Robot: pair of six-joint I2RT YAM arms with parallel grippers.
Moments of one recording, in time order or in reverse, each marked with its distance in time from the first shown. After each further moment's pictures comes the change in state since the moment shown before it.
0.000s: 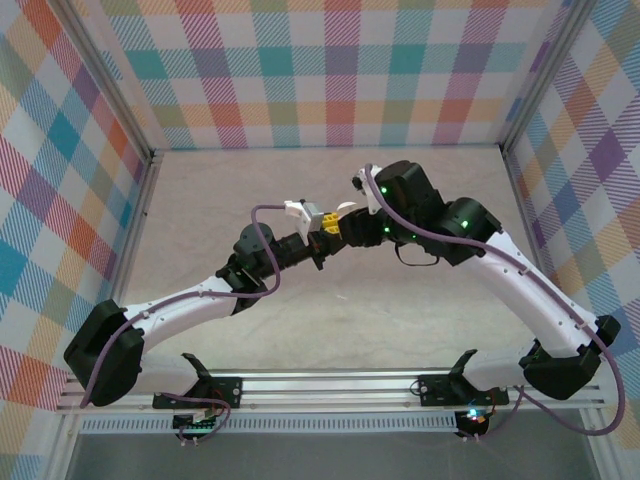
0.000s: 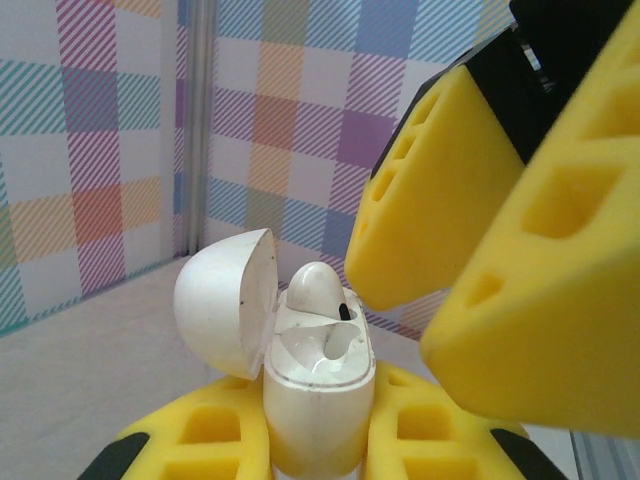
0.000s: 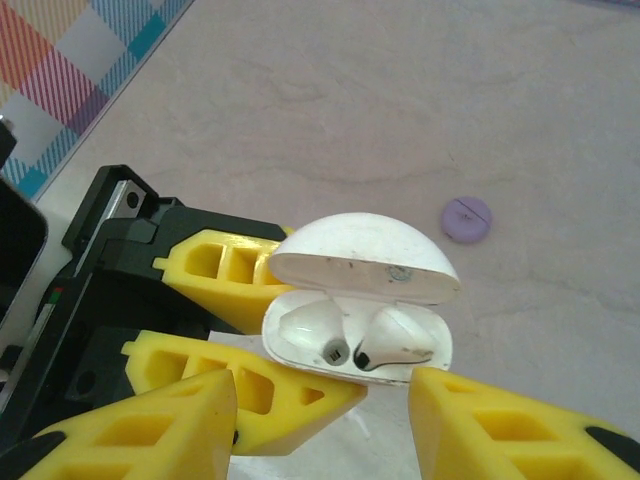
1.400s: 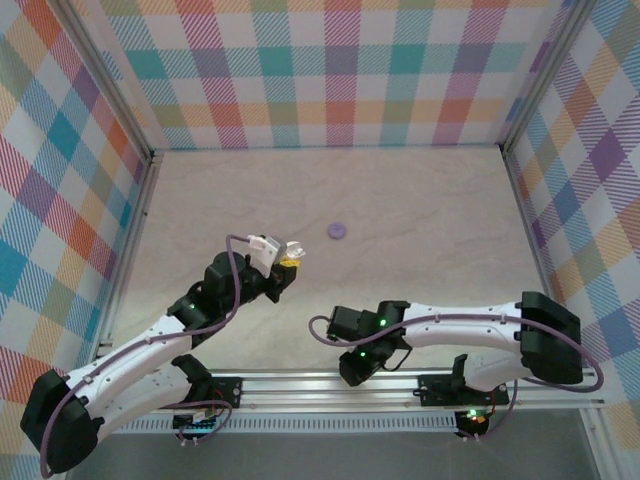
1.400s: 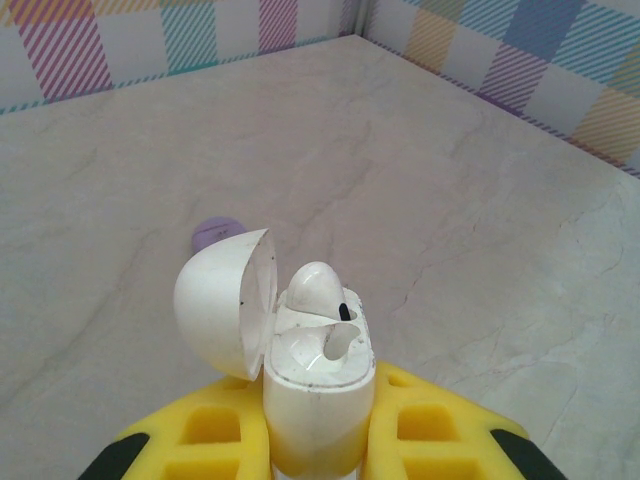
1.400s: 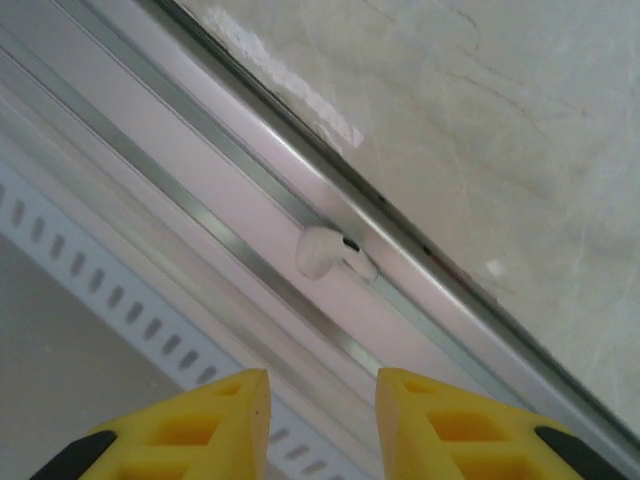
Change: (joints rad) left arm 0.086 -0.446 -0.253 -0.637 -0.226 0.067; right arm 0.492 0.048 -0.825 0.217 -0.243 0.268
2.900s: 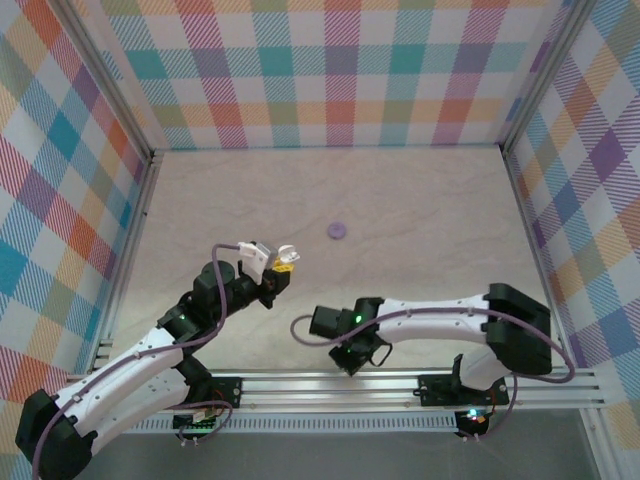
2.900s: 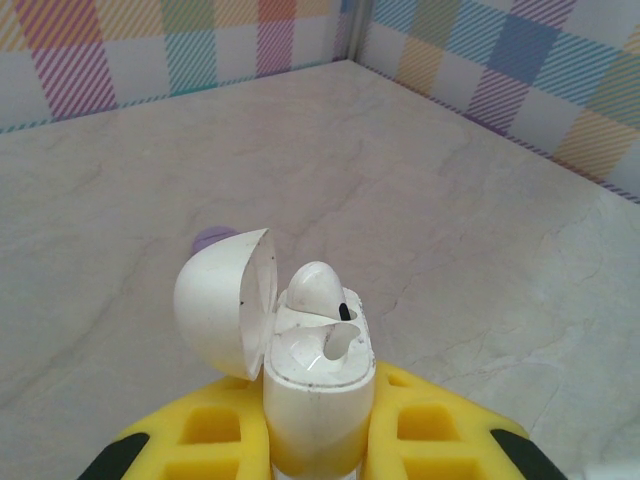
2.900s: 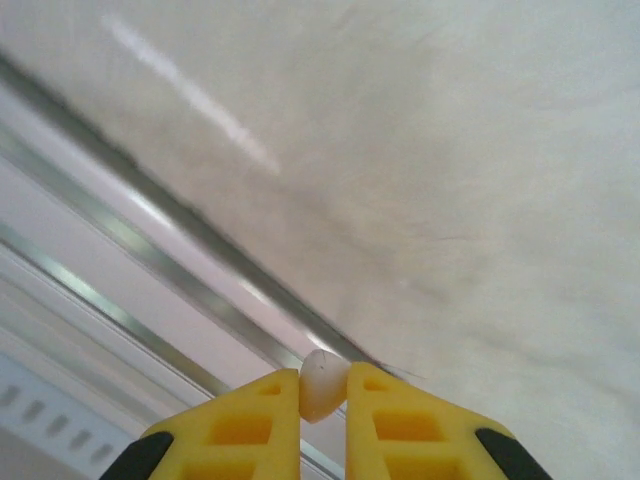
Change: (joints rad) left arm 0.002 -0.120 -0.076 0.021 0.018 -0.007; right arm -0.013 0.131 0.156 -0.104 0.196 -0.032
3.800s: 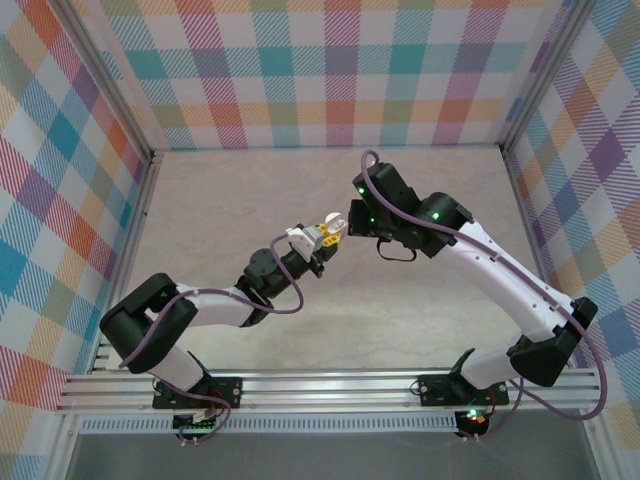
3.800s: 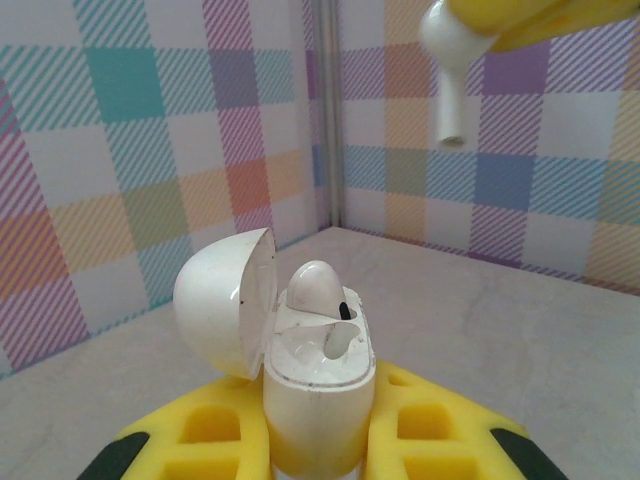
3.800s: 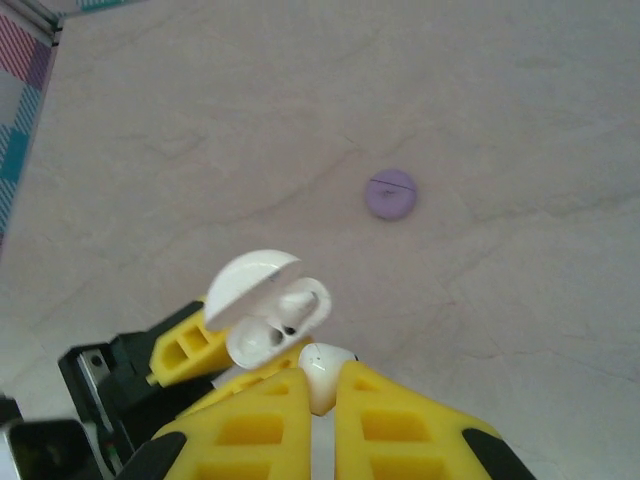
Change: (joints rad) left arm -0.112 0.811 0.118 1.085 -0.084 0.184; right arm -0.451 -0.079 0.659 -0.098 0.288 0.168
